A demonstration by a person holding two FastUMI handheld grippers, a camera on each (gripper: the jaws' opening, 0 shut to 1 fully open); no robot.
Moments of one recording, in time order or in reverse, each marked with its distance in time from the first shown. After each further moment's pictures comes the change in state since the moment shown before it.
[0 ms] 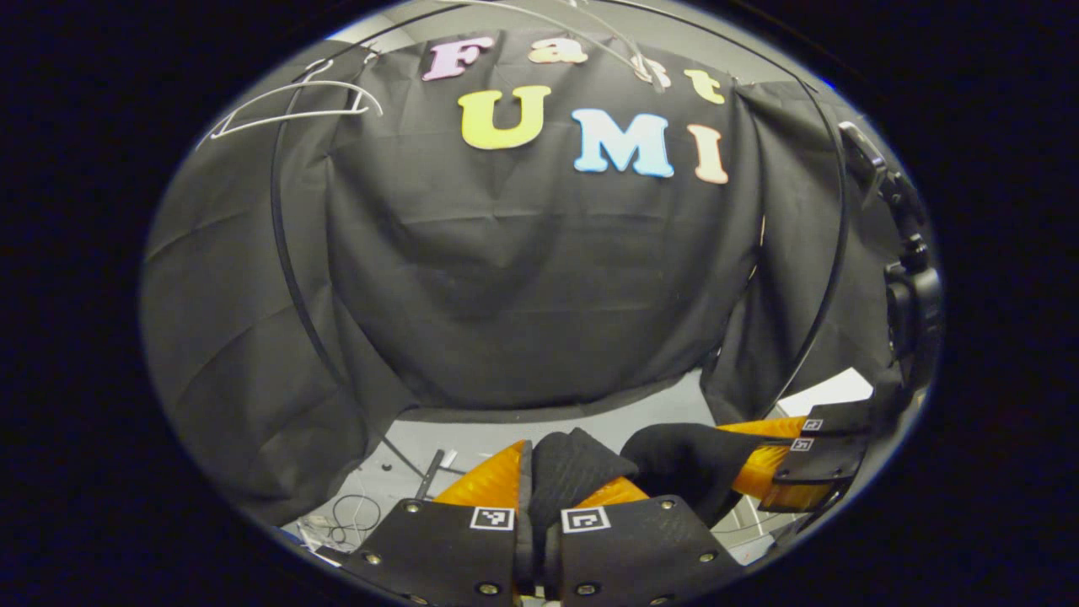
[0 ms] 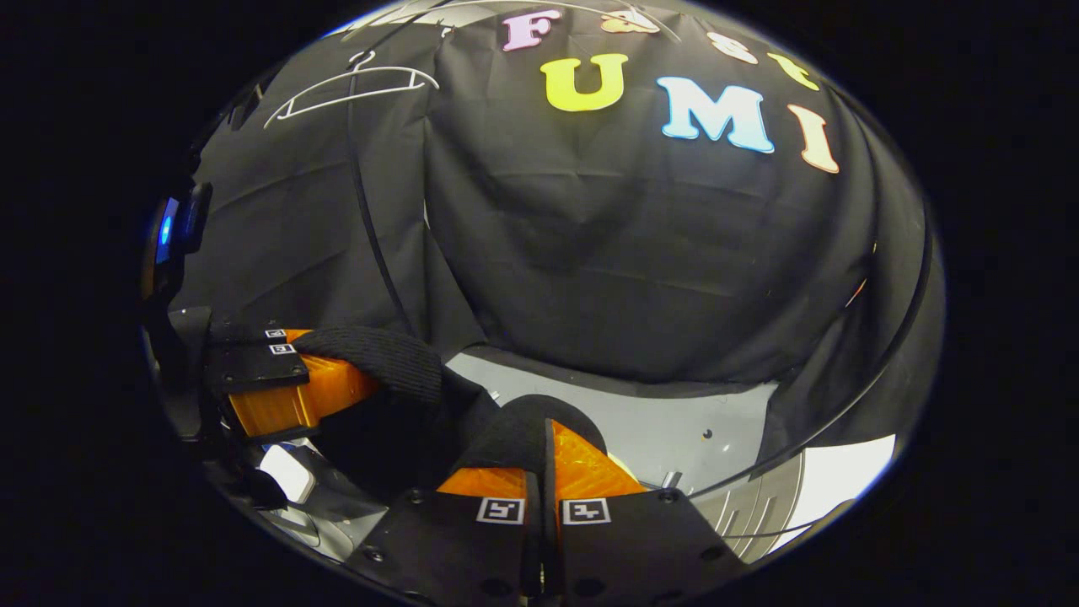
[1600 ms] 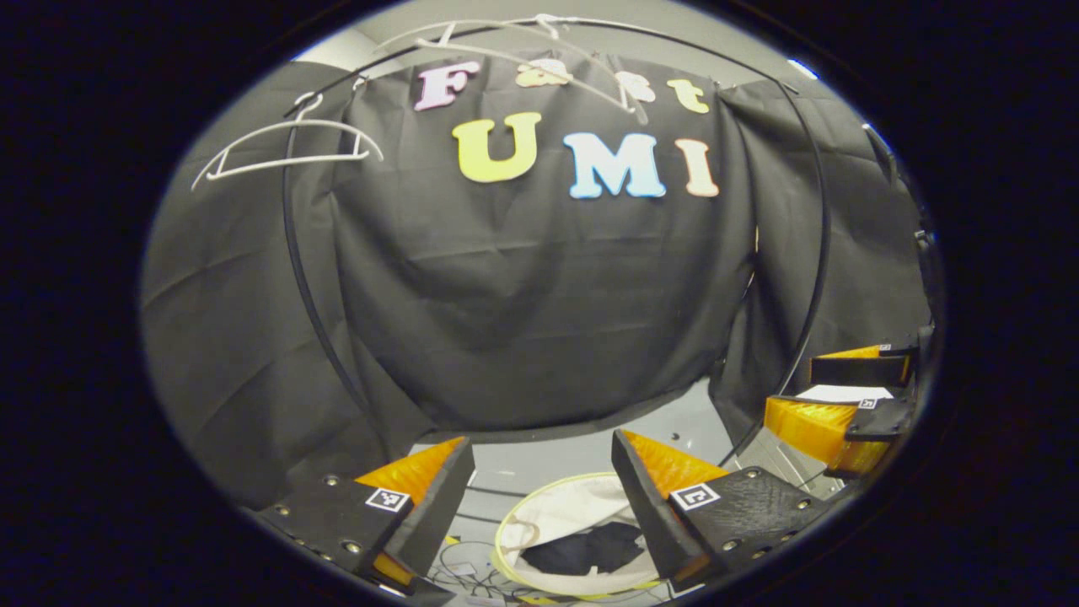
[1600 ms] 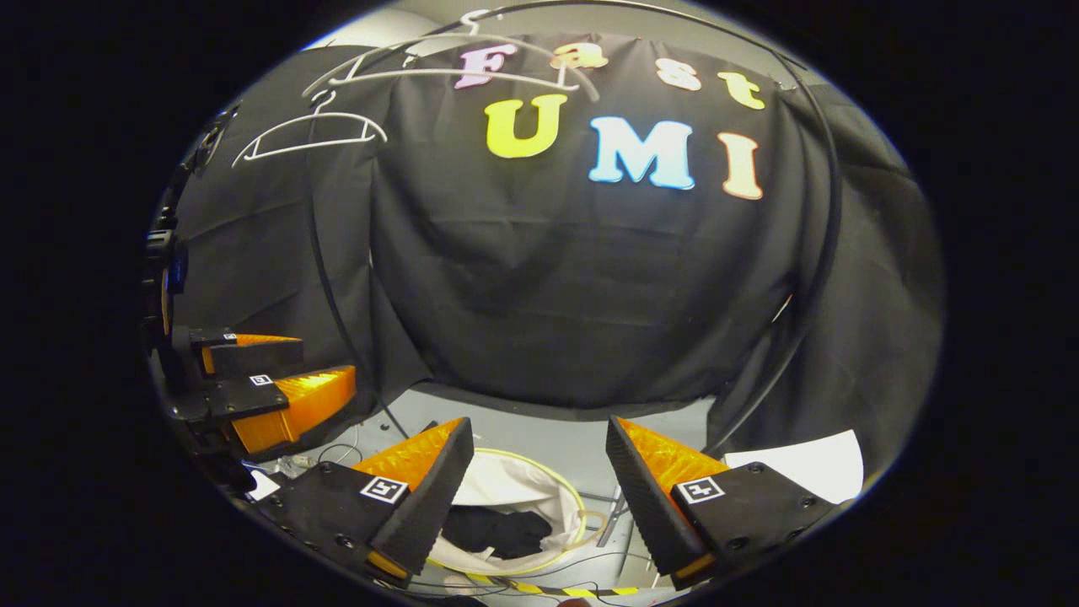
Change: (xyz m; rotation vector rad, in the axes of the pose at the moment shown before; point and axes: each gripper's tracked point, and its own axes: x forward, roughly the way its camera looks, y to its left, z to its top) left arm -0.072 0.004 0.073 0.060 -0.141 0.036; right arm -0.111 -0.063 0.057 0.060 -0.186 -0.217
